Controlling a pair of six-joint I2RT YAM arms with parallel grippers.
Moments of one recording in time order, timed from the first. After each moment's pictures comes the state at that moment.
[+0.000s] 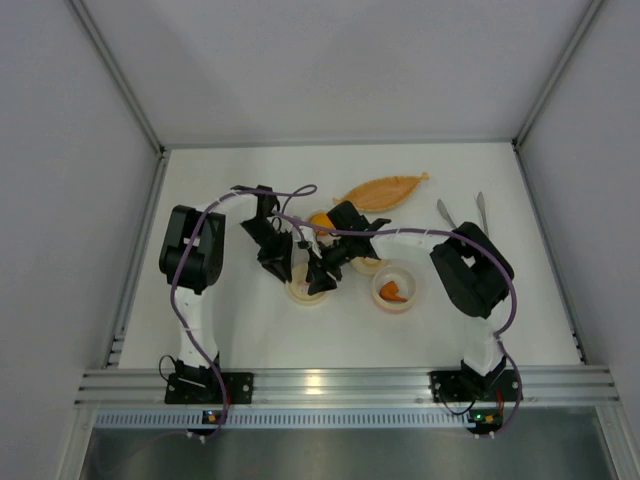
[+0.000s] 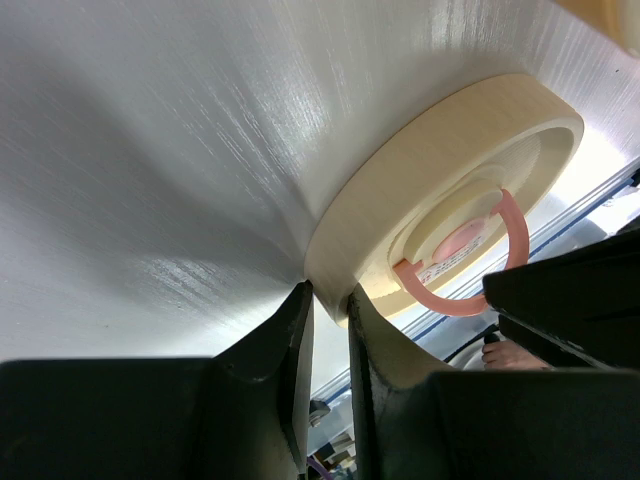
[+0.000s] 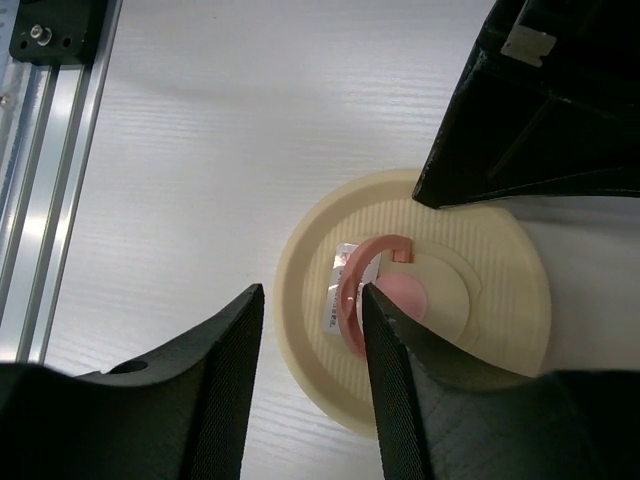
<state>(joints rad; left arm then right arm) -0.27 2.10 1.43 -1.03 0.56 0.05 0.75 1.96 1.25 -0.26 -0.91 -0.54</state>
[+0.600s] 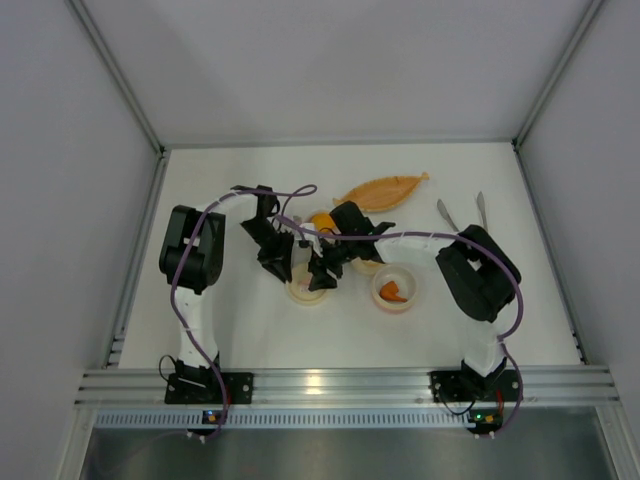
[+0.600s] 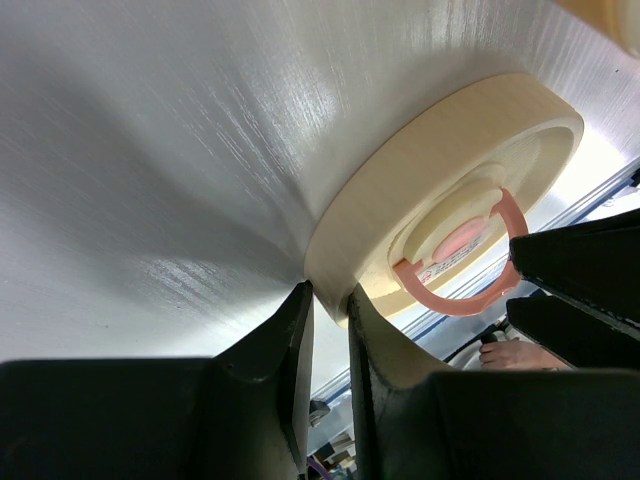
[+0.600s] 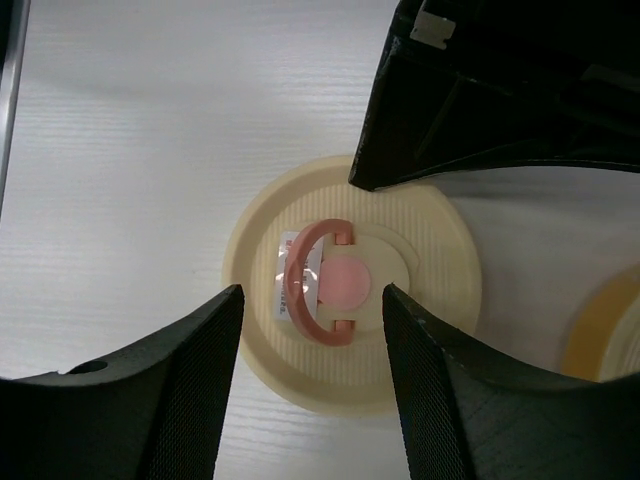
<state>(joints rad) -0.27 2.10 1.43 -1.03 0.56 0.05 0.75 1.90 1.18 -0.15 -0.78 -0.51</state>
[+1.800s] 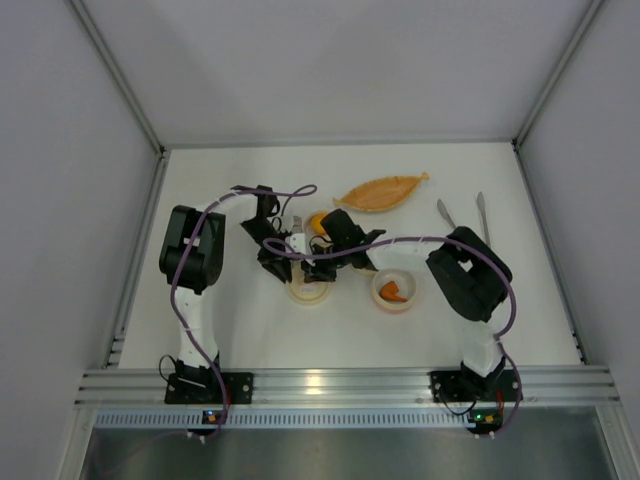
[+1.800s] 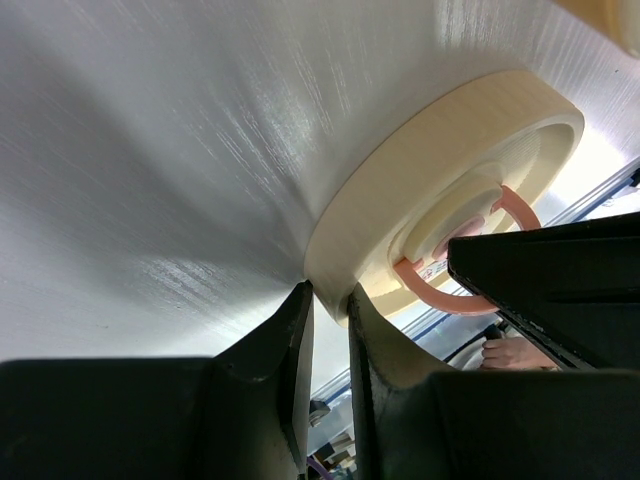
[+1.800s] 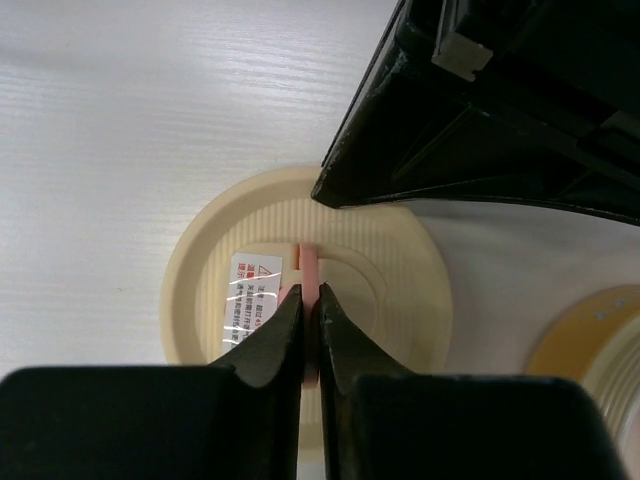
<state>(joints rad) -0.27 2.10 1.43 -1.03 0.56 0.05 0.81 1.94 1.18 -0.07 -0.62 -0.61</state>
